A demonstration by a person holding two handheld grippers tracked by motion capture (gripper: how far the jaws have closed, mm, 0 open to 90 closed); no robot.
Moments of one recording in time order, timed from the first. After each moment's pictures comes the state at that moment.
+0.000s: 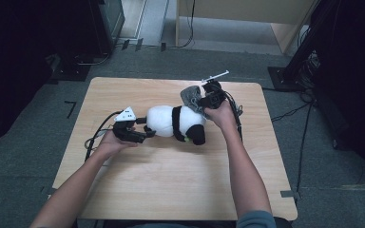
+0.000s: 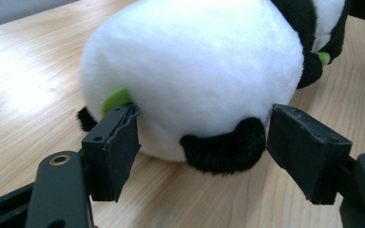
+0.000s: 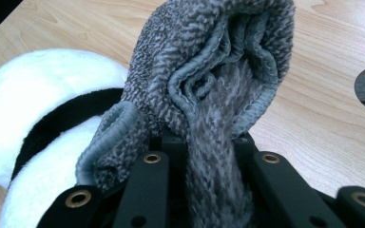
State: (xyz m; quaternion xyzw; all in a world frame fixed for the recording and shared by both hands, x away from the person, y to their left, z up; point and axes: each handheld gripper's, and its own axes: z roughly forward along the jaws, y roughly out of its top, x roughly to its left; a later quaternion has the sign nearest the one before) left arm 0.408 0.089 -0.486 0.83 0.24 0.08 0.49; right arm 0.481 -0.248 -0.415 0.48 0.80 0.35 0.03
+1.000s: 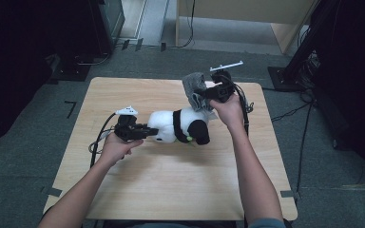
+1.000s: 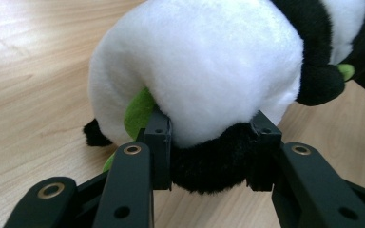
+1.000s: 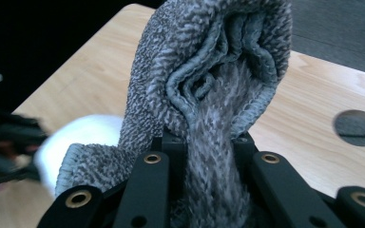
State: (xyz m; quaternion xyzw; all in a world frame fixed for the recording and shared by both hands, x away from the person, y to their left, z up) left arm 0.388 0.077 -0.454 0.80 0.37 -0.01 0.47; right arm 0.446 -0.254 -0.346 0.47 0.78 0.42 0.06
